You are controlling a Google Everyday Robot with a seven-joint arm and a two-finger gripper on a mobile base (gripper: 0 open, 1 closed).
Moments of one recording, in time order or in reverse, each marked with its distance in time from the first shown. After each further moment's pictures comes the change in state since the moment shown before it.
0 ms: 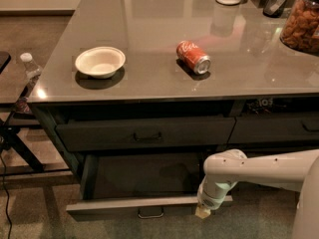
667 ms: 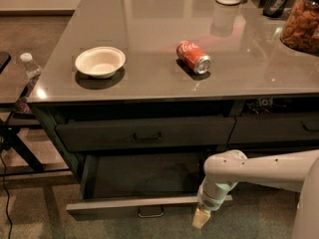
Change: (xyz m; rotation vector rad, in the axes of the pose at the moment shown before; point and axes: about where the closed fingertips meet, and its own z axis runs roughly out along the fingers) arm 0.000 0.000 0.000 0.000 0.000 0.000
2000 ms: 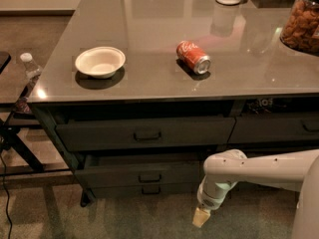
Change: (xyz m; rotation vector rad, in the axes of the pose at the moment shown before) arm 0.000 0.000 0.000 0.000 0.000 0.000
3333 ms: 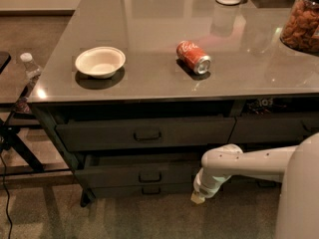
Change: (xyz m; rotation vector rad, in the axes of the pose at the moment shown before) arm -0.027 -0.050 0.008 0.092 -0.072 0.048
